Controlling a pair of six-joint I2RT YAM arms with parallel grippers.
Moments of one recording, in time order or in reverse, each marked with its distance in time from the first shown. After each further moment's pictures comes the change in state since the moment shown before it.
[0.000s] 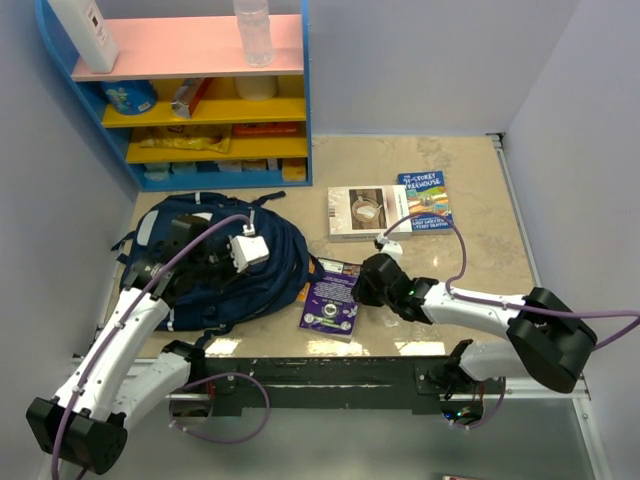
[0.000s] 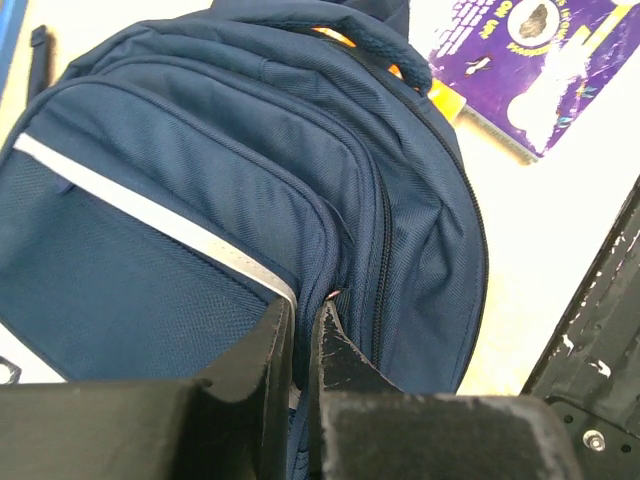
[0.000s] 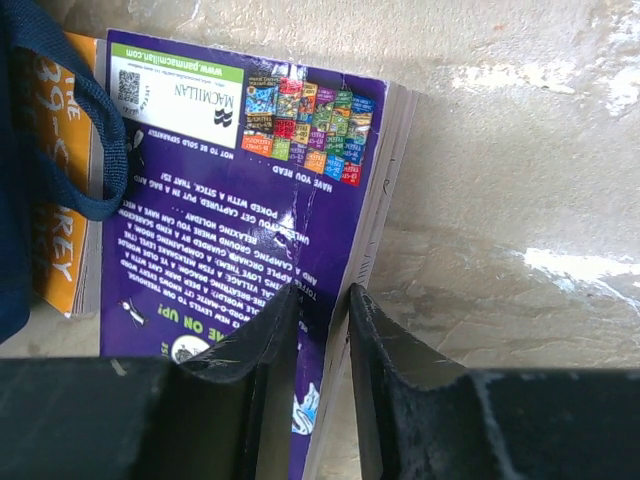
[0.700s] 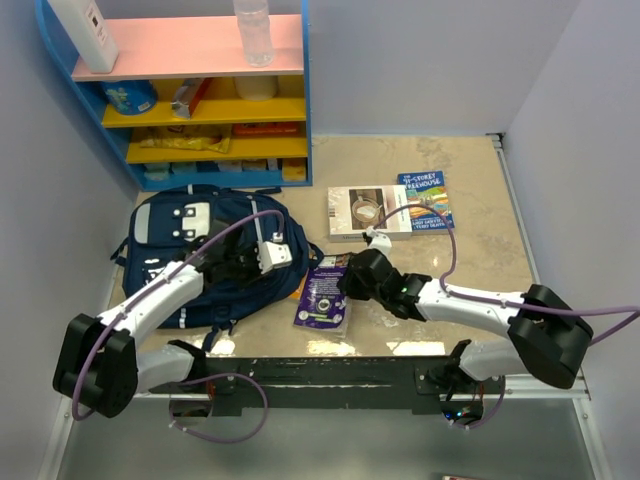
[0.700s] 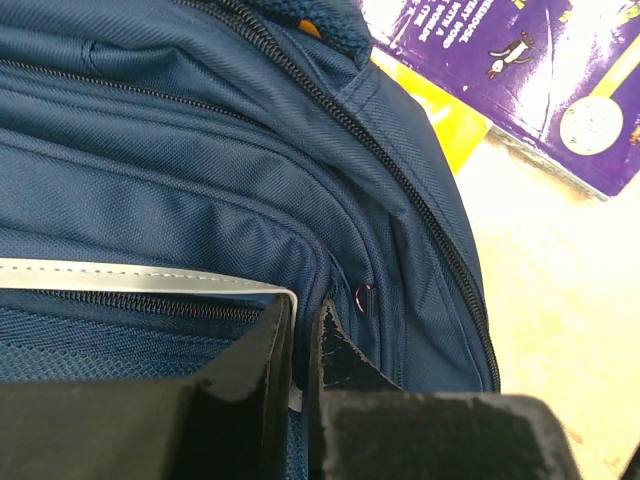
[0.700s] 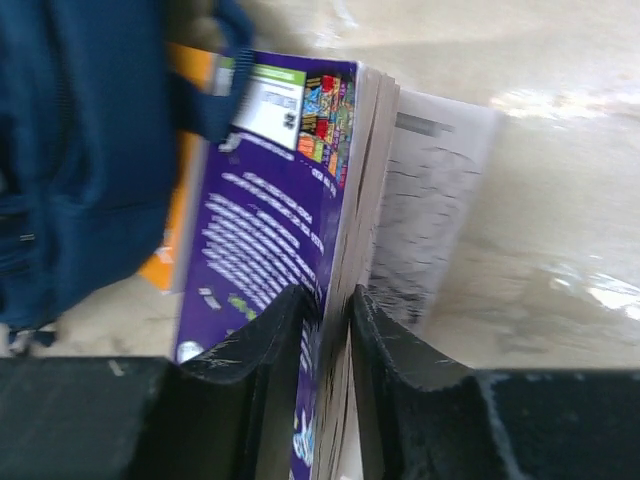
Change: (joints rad) left arm -0.066 0.336 -0.187 0.377 0.006 0.053; right arm 0.053 0.029 0.077 0.028 0.019 0.024
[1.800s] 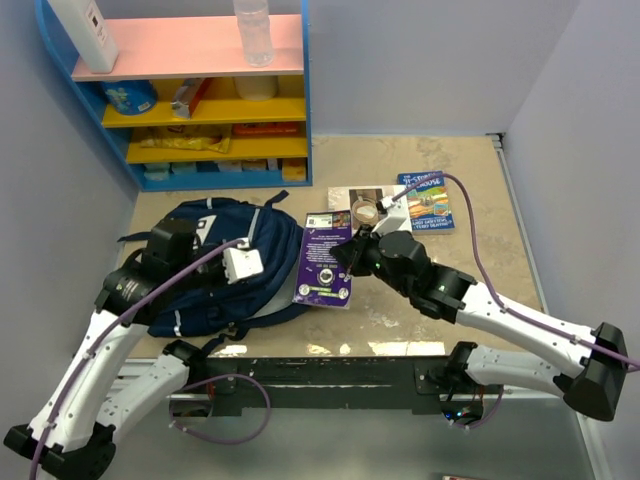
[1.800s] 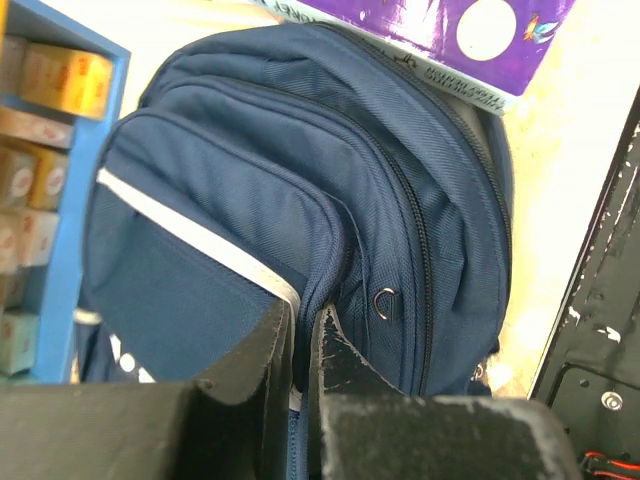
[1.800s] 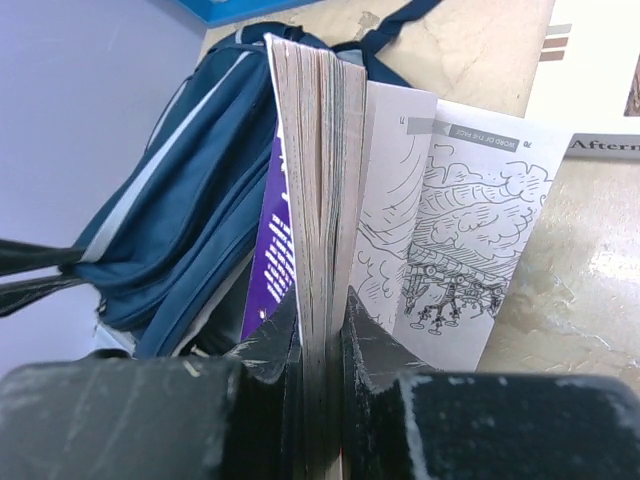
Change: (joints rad) left arm -0.035 -0.428 0.343 -0.509 -0.033 0.047; right arm 0.043 -0.298 0.216 -0.091 0.016 -0.142
